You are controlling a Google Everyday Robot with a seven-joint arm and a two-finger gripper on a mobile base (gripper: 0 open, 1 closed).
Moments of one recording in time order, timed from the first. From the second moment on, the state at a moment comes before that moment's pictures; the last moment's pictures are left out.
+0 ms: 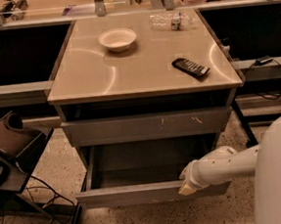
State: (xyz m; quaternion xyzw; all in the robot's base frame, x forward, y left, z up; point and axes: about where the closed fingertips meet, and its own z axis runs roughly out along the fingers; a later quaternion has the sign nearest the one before) arm 0.513 -0.161 0.417 -0.58 0.79 0.01 0.19
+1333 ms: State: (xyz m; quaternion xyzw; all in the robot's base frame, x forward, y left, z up) arm 0.503 -0.167 0.441 -0.57 0.79 -0.01 0.22
